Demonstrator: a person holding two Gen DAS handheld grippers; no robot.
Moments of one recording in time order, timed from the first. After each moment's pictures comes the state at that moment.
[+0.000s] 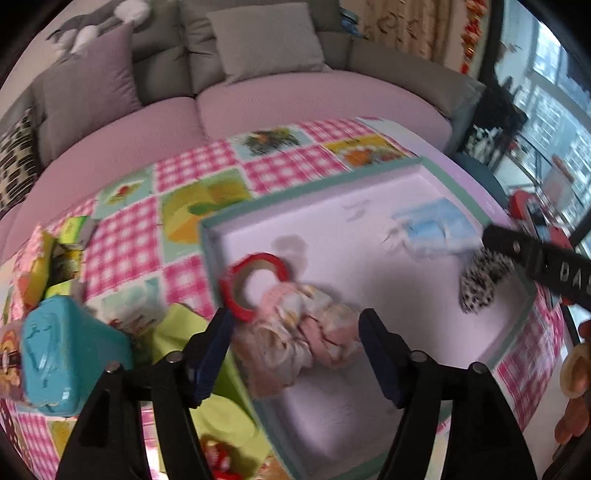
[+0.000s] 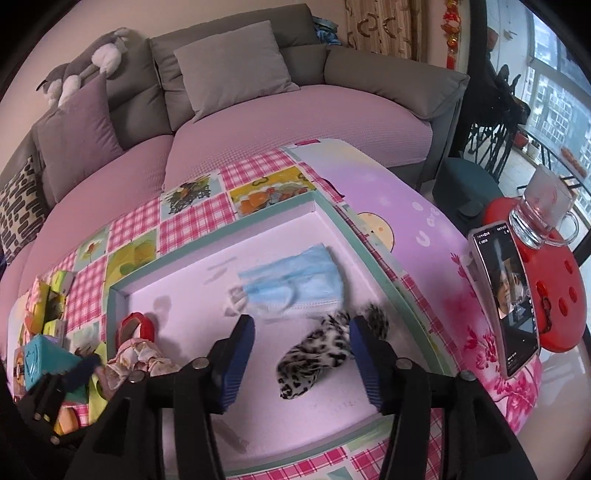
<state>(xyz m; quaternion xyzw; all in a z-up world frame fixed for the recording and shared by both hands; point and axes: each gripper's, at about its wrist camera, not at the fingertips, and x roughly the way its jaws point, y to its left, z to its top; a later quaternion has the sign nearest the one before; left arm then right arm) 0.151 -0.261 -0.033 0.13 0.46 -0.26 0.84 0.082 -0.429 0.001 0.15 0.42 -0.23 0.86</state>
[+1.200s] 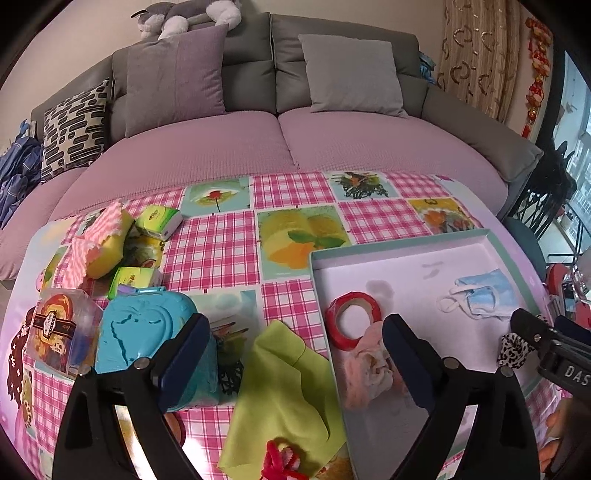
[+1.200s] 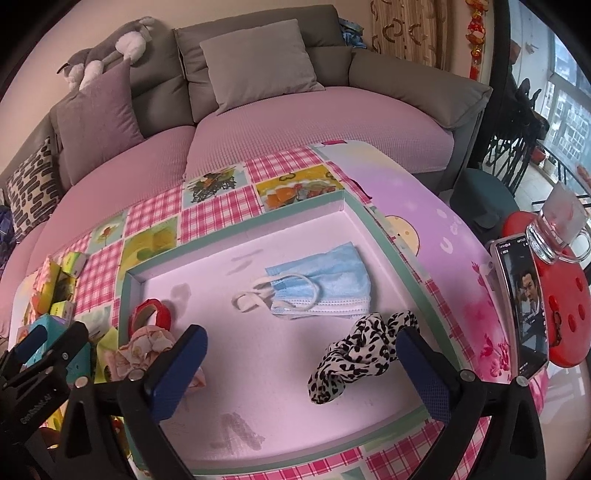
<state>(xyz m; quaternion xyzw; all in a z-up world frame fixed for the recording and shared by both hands) 0.171 -0.194 -0.001 0.05 0.42 -0.14 0.89 0.088 -0.413 0.000 0.13 0.43 -0.20 0.87</state>
